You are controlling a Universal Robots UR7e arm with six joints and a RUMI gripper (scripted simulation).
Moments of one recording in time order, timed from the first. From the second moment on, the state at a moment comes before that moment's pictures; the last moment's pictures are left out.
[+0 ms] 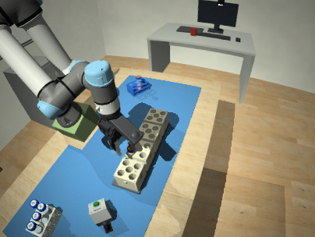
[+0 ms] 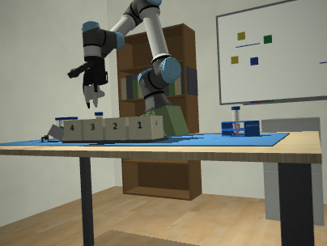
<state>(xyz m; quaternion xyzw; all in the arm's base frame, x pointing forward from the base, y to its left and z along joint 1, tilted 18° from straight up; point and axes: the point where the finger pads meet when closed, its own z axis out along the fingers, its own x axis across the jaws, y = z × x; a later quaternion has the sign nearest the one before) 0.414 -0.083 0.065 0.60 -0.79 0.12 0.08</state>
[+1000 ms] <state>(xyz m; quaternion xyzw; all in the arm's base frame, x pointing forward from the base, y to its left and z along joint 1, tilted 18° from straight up) 0.412 -0.056 0.023 0.40 -0.90 0.14 0.06</state>
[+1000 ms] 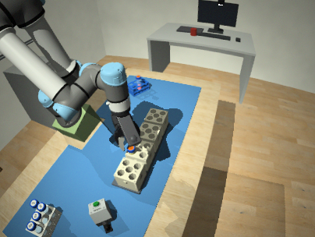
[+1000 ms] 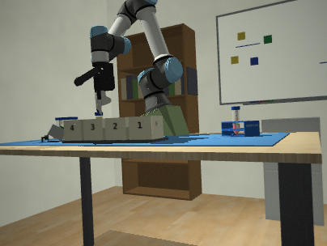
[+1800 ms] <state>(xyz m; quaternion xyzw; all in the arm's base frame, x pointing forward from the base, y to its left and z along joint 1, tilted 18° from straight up) 0.416 -0.060 0.015 0.40 -0.90 0.14 0.06</state>
